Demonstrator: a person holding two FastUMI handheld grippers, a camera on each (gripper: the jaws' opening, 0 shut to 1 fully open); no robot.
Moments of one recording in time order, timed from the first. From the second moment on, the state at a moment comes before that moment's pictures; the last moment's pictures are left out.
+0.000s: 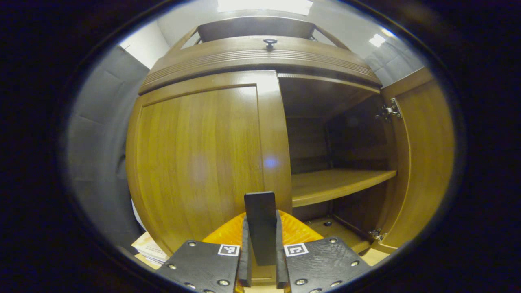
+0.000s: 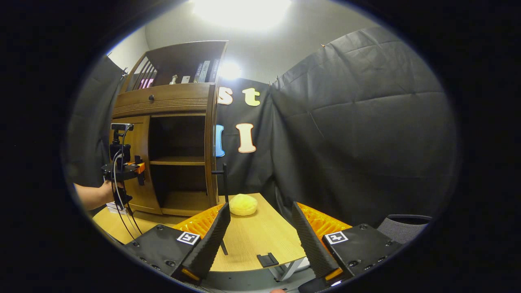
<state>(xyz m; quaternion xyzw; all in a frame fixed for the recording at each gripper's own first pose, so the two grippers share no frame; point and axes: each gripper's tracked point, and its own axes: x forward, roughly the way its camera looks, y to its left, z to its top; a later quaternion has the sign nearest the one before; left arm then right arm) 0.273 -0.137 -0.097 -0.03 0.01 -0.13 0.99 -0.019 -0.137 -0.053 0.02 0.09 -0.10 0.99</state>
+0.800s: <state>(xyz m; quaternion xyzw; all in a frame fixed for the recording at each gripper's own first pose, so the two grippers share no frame) 0.191 -0.092 -0.092 -0.05 0.02 -0.13 0.99 0.011 -0.098 -0.050 0.03 0.08 -0.03 1.00</state>
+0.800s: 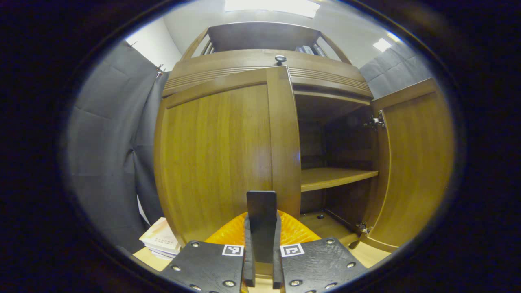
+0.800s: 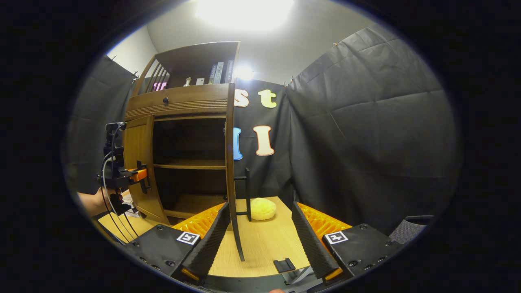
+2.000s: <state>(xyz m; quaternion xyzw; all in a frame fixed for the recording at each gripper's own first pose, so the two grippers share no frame) 0.091 0.036 -0.092 -0.03 0.03 -0.08 1.00 0.038 0.001 -0.042 0.03 0.06 0.08 0.99</state>
